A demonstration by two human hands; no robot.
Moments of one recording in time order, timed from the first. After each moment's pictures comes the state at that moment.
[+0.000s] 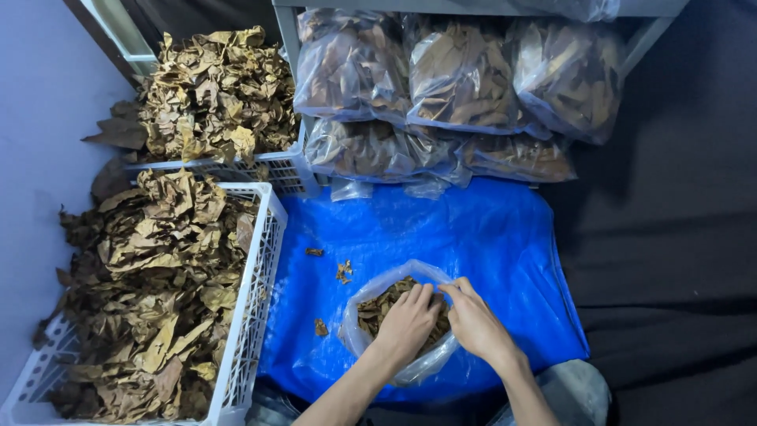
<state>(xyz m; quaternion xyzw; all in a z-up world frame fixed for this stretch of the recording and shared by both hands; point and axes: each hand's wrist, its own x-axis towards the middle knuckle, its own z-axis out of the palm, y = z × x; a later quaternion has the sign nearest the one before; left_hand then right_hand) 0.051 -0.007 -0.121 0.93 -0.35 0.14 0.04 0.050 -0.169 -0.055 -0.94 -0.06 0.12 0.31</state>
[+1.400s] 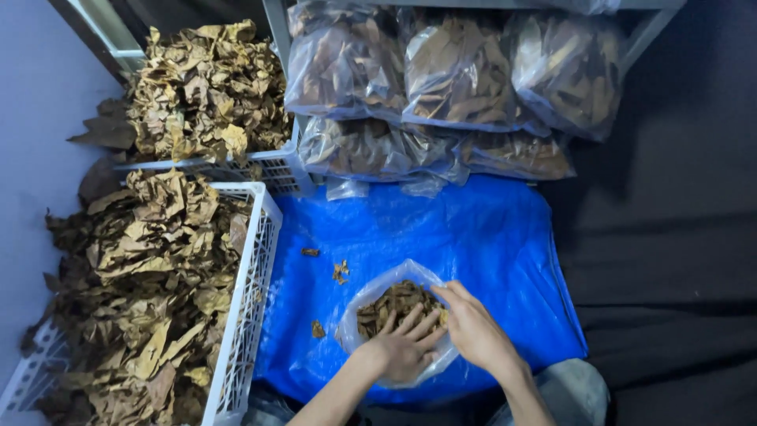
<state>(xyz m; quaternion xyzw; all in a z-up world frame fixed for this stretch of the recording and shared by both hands) 0.040 0.006 -0.079 0.86 -0.32 -0.39 0.10 0.042 -0.166 -0.041 -0.92 -0.06 0.15 0.35</state>
